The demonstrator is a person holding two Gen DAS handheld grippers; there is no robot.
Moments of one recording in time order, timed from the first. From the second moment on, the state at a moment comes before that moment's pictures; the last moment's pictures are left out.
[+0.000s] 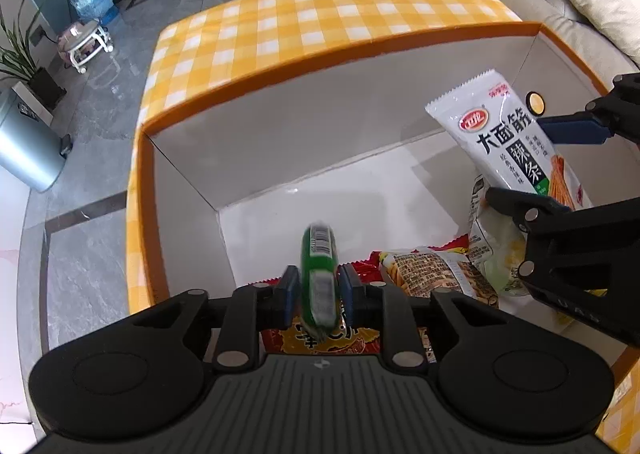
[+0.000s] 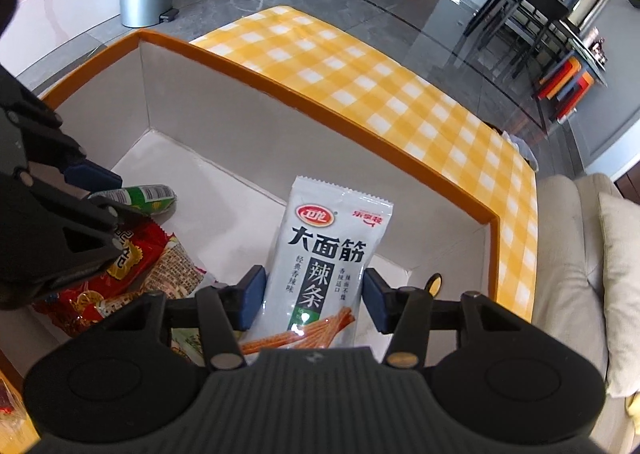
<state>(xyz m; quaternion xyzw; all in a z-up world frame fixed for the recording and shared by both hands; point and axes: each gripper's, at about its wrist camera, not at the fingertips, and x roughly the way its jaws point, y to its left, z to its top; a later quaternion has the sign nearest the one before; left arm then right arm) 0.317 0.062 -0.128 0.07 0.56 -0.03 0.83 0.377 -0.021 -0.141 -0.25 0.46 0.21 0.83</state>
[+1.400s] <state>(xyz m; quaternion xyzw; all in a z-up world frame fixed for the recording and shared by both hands) 0.150 0.041 -0.012 0.06 0.37 -0.10 0.92 0.210 -0.102 -0.041 -0.11 0.36 0.11 0.92</state>
